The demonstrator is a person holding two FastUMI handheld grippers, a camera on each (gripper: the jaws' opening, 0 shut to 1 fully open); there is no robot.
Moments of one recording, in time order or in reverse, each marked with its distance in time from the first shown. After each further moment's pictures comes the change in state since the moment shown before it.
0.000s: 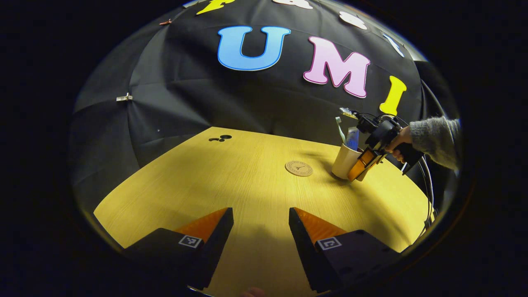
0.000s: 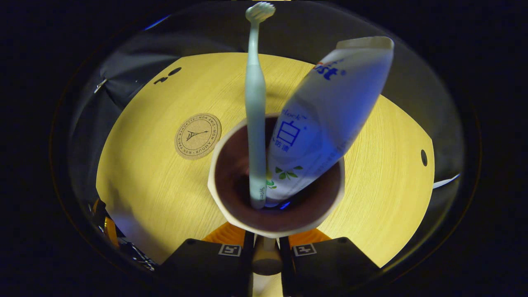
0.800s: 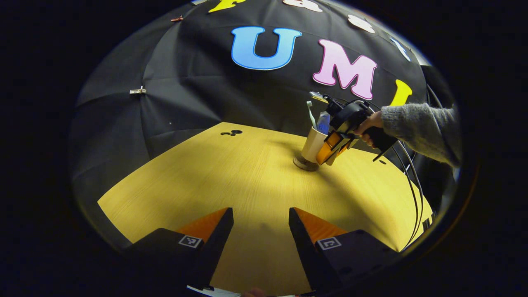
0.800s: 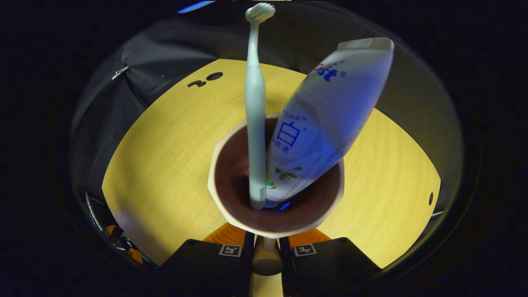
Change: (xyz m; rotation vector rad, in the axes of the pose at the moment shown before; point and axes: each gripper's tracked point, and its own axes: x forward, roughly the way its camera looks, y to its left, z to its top) left arm -0.032 0.020 -0.020 -0.057 0.015 0.054; right arm 0.008 0.104 0.070 -0.155 -0.056 0.070
